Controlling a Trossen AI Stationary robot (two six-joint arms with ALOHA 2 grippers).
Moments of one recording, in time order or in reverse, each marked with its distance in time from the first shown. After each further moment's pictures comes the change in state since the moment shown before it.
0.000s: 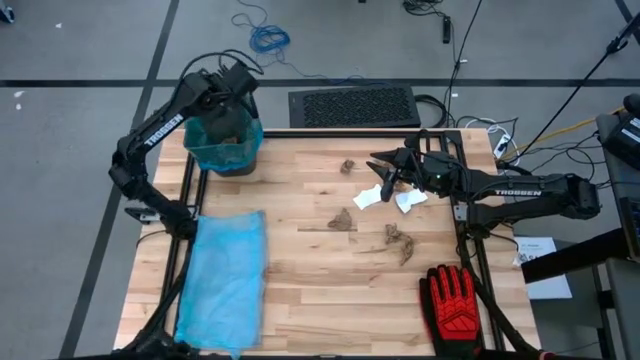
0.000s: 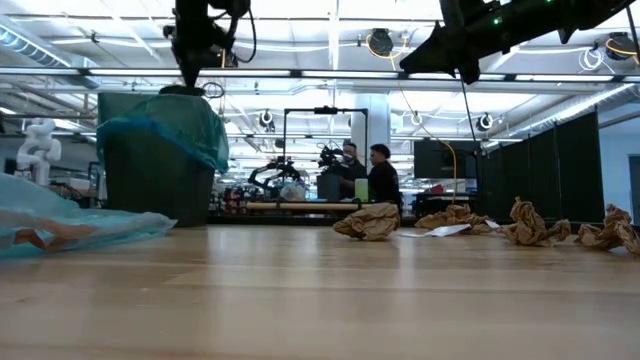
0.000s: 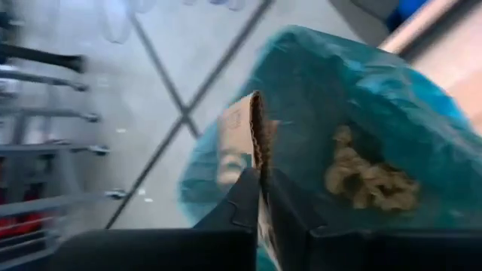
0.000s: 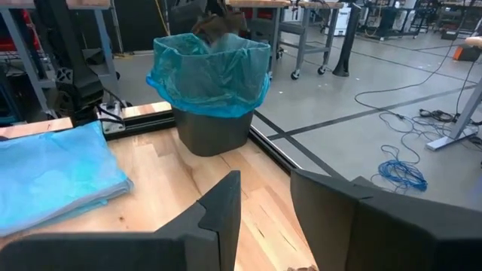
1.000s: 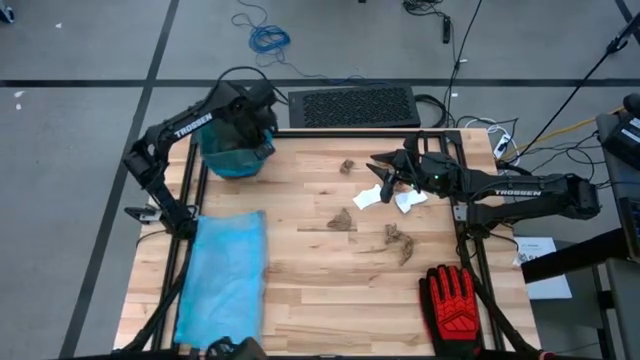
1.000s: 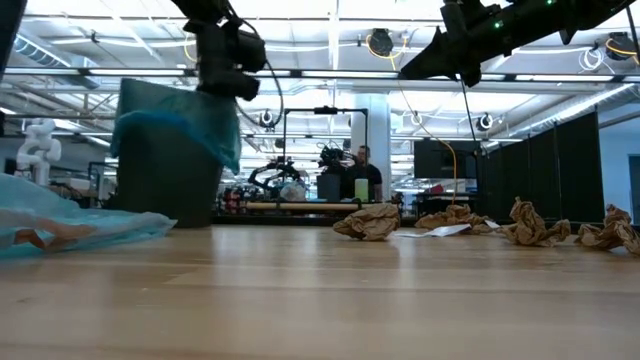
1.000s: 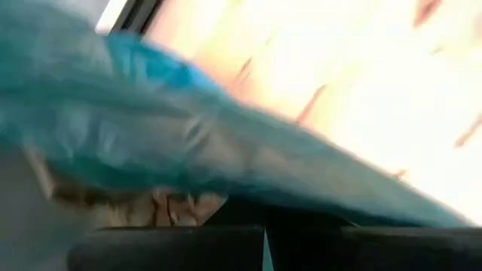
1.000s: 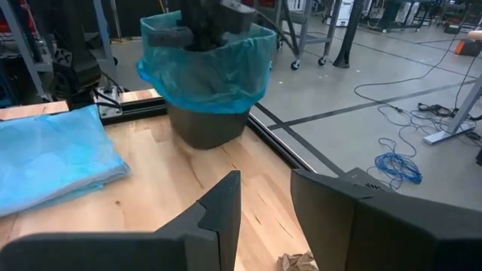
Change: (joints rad) left arm -0.012 0.134 -0.164 0.102 0.718 0.037; right arm 0.000 0.000 0.000 -0.040 -0.001 -0.015
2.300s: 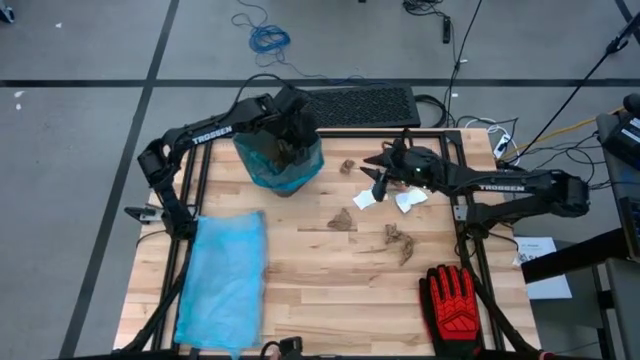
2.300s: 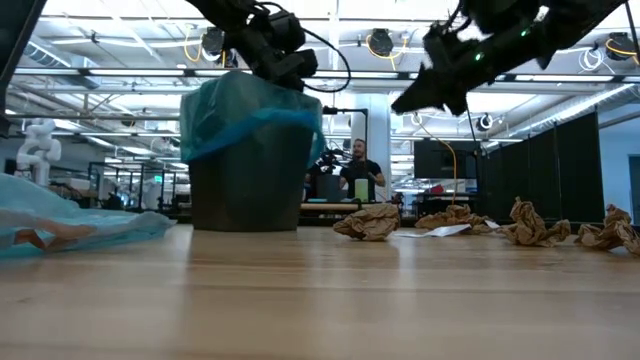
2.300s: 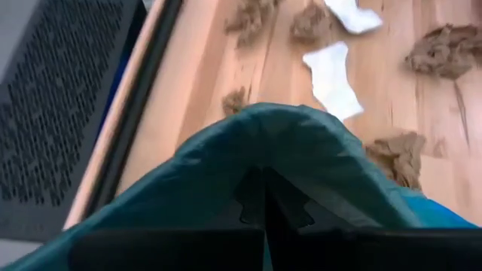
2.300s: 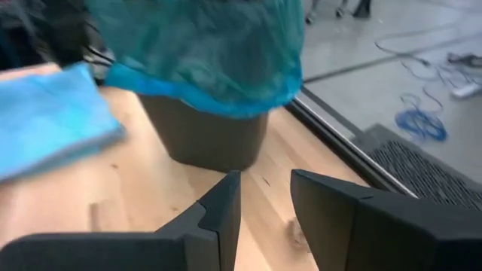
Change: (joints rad) left arm -0.161 0.086 0.003 0.575 0.219 0.132; right arm -0.119 0.160 0.000 0.015 -0.157 0.049
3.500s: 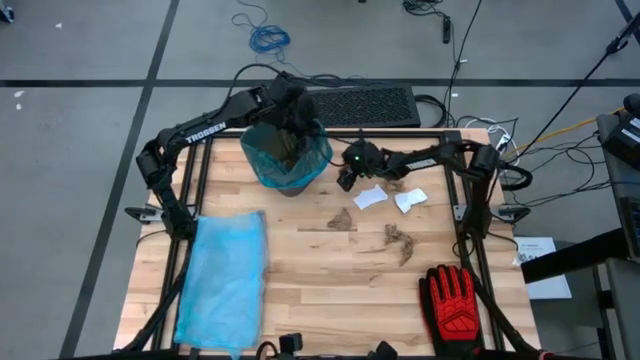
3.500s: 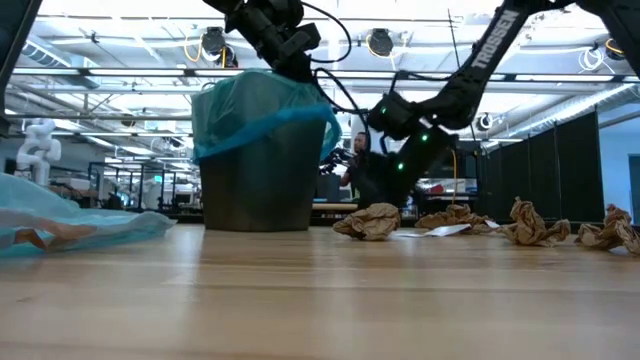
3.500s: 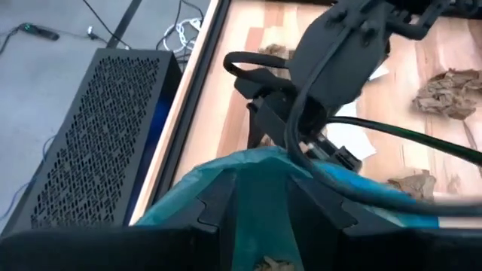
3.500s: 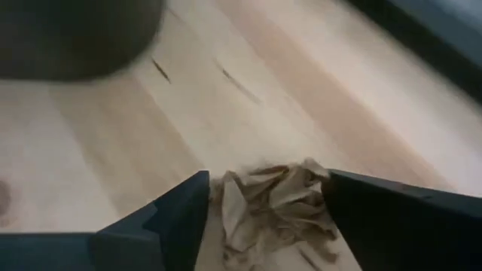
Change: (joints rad) left arm -0.003 -0.021 0.109 -0.001 -0.043 0.019; right arm -0.162 0.778 0.317 0.000 0.013 0.070
